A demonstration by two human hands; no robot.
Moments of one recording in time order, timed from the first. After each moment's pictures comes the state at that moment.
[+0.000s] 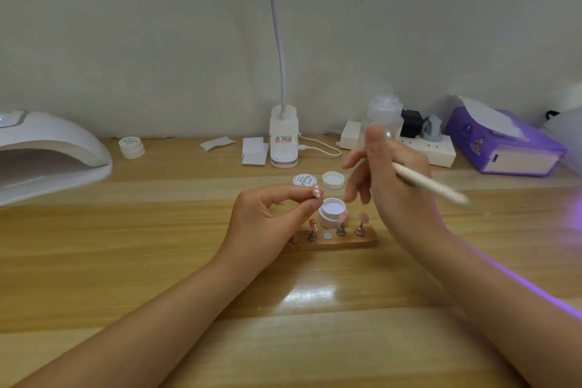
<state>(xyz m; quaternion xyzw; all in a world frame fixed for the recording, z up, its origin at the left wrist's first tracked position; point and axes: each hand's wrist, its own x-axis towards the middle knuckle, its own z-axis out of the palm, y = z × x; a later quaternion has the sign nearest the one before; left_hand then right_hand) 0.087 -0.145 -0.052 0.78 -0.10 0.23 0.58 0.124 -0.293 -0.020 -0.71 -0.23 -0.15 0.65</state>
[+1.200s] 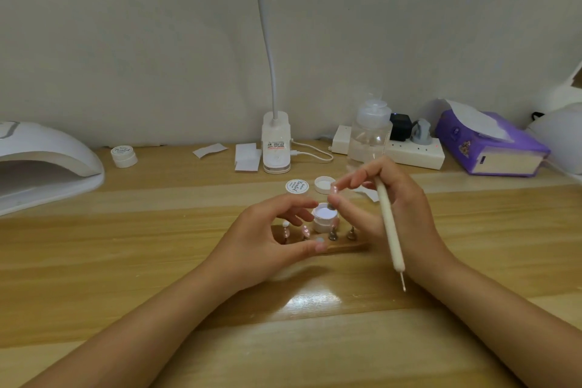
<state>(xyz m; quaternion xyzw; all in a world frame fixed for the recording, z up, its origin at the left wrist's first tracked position) 0.083 -0.137 -0.051 0.85 -0.16 0.11 0.49 0.118 -0.313 -0.038 -0.76 -0.31 -0.22 0.53</state>
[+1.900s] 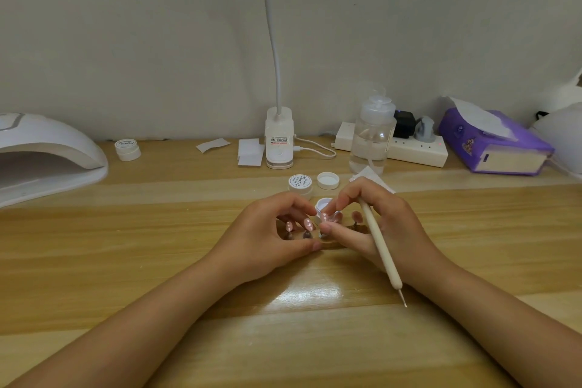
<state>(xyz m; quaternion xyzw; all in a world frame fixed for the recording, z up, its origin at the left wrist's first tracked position) 0.088 -0.132 -0.057 0.86 -0.16 0.09 0.47 0.113 -0.314 -0.053 -0.79 -0.35 -0.15 0.48</state>
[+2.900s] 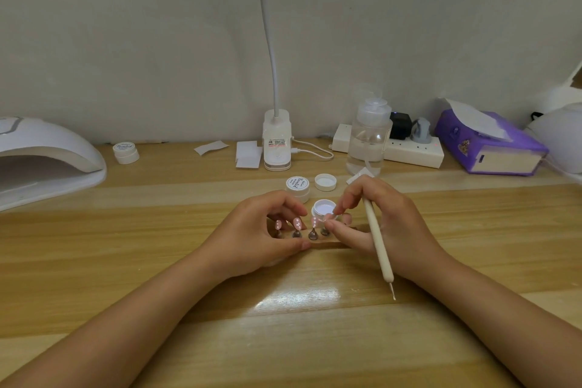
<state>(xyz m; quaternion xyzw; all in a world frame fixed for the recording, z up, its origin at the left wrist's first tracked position) 0.089 -0.126 -0.050 0.87 -0.15 0.06 0.46 0.122 -0.324 -0.056 -0.81 -0.36 -0.19 0.43</state>
